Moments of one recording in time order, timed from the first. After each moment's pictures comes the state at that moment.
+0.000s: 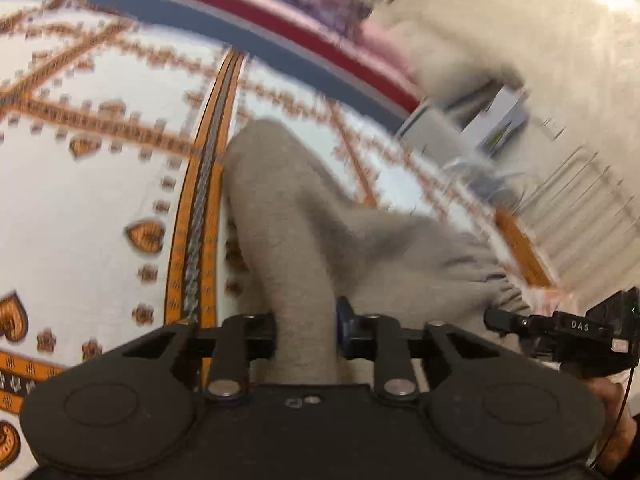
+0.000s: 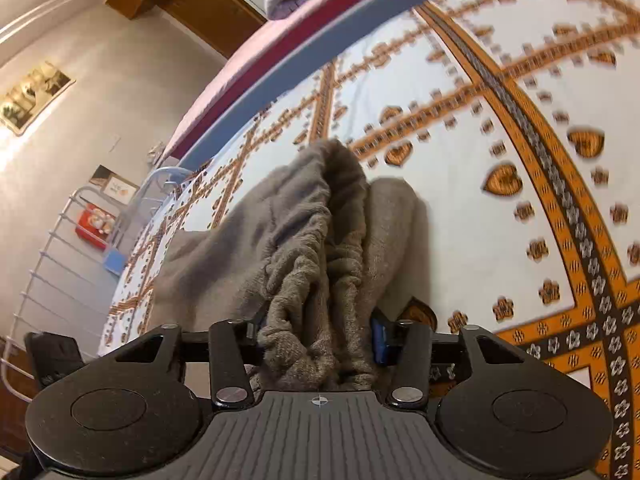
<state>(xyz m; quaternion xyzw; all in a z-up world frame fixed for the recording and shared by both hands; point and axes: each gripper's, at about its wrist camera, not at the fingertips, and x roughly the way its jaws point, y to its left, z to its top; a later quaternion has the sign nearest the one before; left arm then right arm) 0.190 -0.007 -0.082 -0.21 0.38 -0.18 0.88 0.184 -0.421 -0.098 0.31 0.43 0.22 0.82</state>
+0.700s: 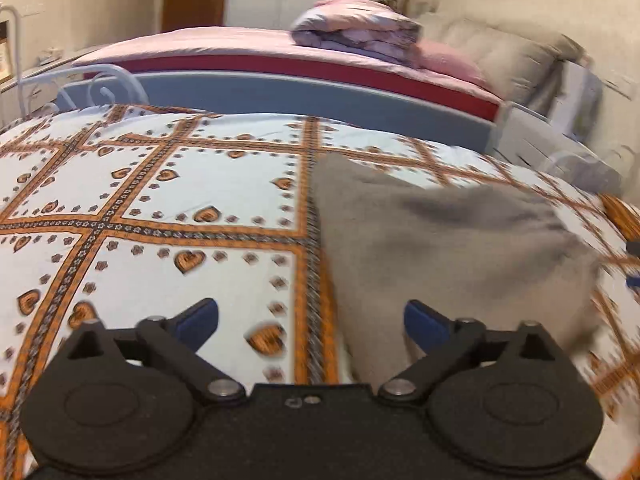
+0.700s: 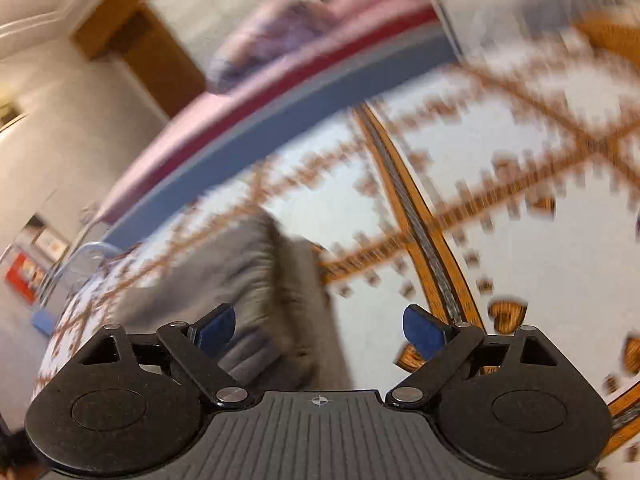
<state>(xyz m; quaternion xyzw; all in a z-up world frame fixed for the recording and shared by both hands) 0.195 -0.029 -0.055 -0.04 0.35 -0.03 0.93 0.221 -0.438 -0.053 0.26 0.35 0.10 0.90</state>
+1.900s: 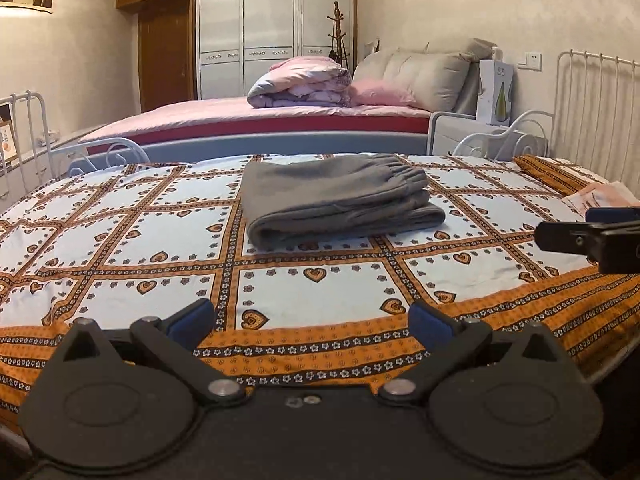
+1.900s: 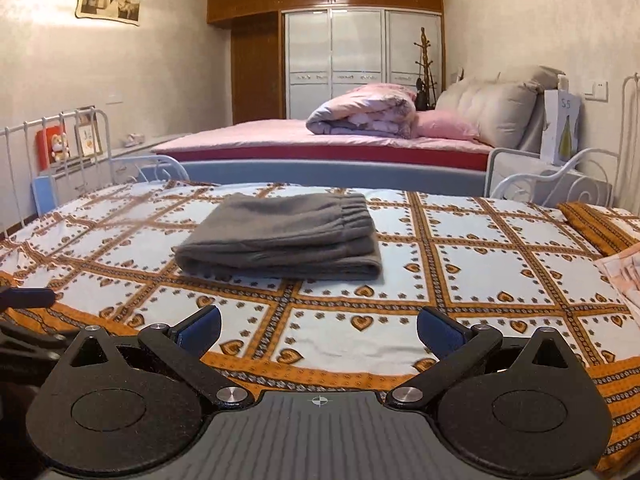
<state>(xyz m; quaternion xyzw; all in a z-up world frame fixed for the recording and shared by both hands) -0.071 -0.124 -0.035 0.03 0.26 -0.04 0.96 -0.086 -0.342 -0.014 0.01 0.23 0.13 0.97</state>
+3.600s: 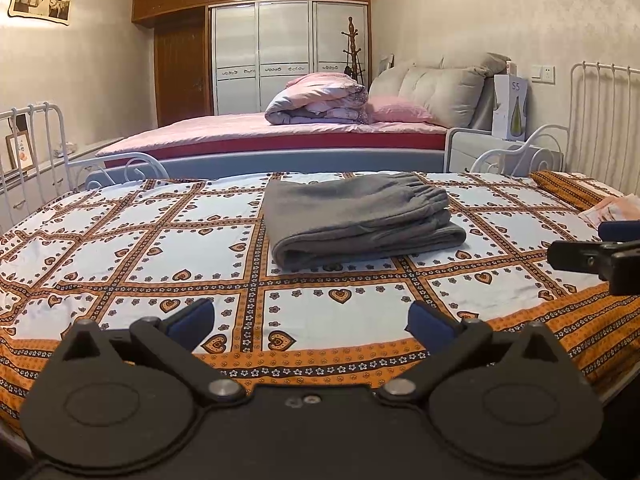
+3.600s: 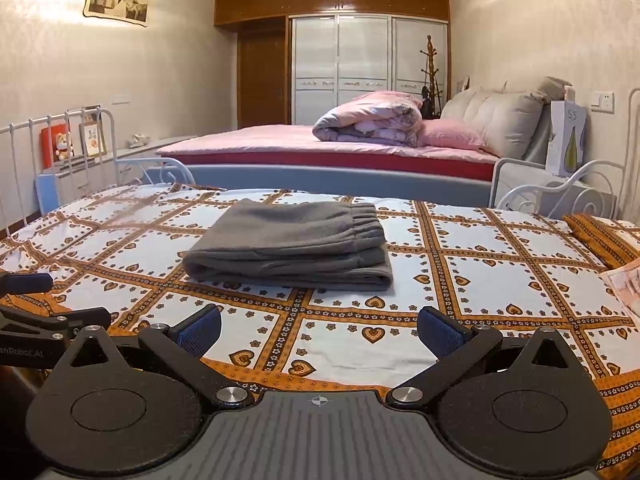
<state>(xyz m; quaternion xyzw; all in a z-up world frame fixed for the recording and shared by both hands) -0.071 -0.112 -0.026 0.03 0.23 -0.02 0.97 -0.081 -0.336 -0.015 0.01 0.22 0.14 0.97</state>
